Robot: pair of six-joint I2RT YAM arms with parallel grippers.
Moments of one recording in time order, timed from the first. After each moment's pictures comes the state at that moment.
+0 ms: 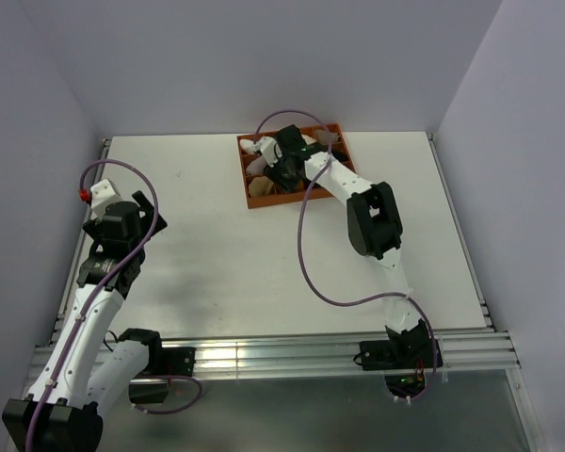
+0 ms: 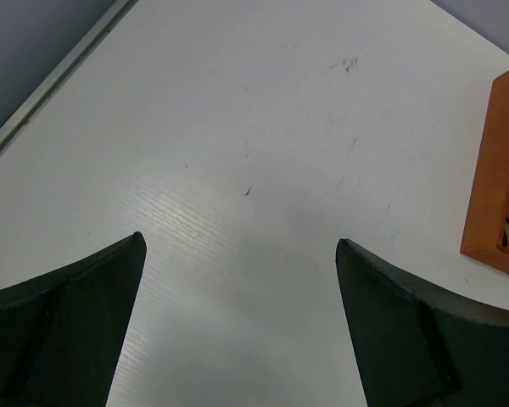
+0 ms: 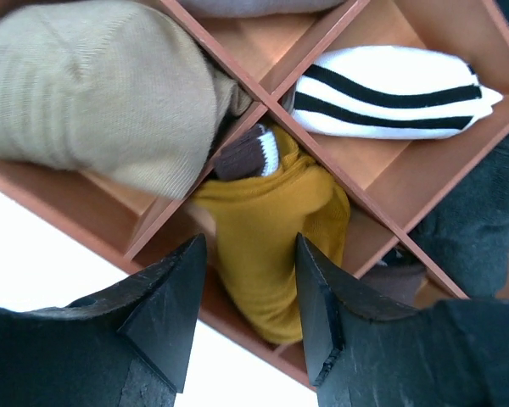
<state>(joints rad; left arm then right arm) -0.15 0.81 0.76 -0.45 -0.49 -0.51 0.50 2.36 2.05 -0.66 -0.06 -0.45</state>
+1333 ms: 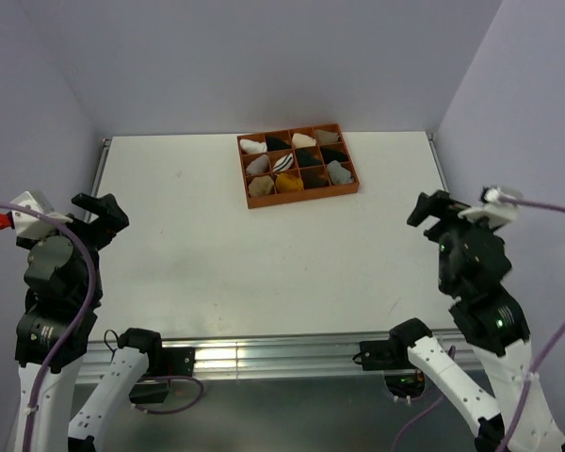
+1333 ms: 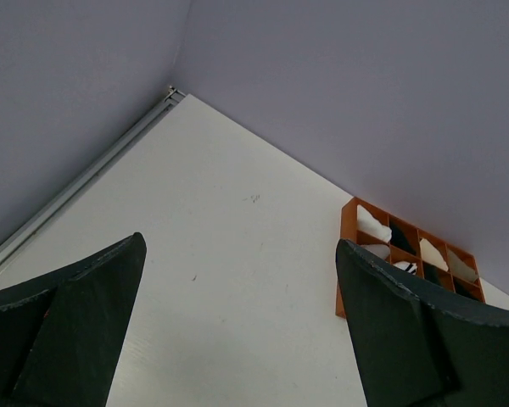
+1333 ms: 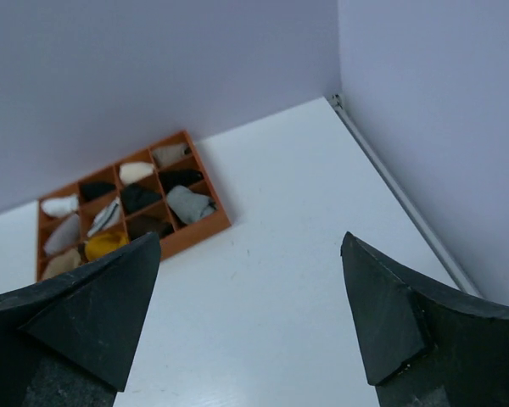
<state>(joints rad) -0.20 0.54 1.09 -0.62 -0.55 -0.47 0.39 0.60 1.07 -0.59 0.67 0.26</state>
